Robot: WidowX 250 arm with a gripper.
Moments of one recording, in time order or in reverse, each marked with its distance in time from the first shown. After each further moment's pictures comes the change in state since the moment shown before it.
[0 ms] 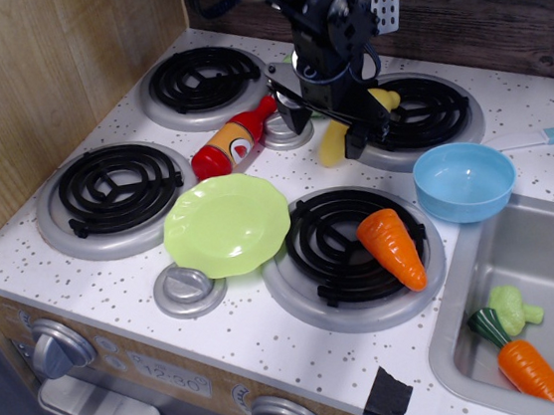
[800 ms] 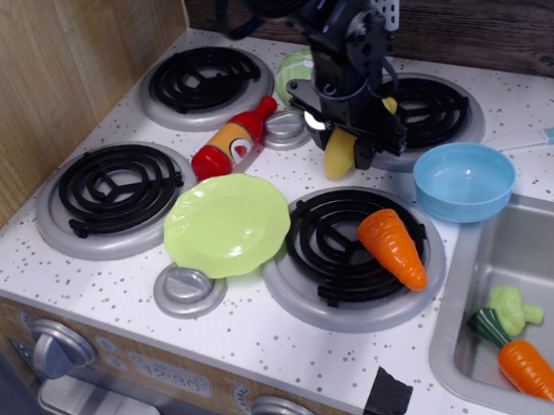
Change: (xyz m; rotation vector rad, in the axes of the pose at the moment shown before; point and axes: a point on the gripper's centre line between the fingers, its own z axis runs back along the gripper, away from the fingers) arm -0.004 -0.010 0.000 -0.006 0.079 -0.009
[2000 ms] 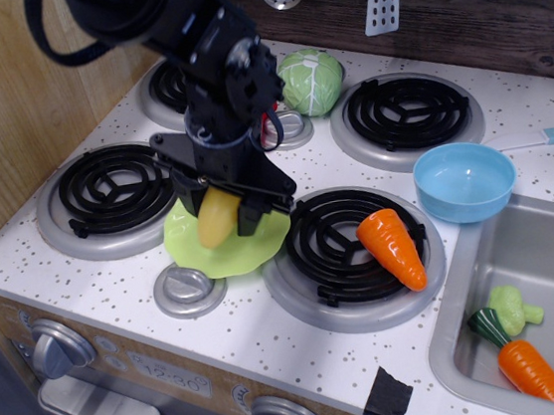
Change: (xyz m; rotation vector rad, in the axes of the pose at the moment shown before) arm -0.109 0.032 0.045 0.086 0.142 0.196
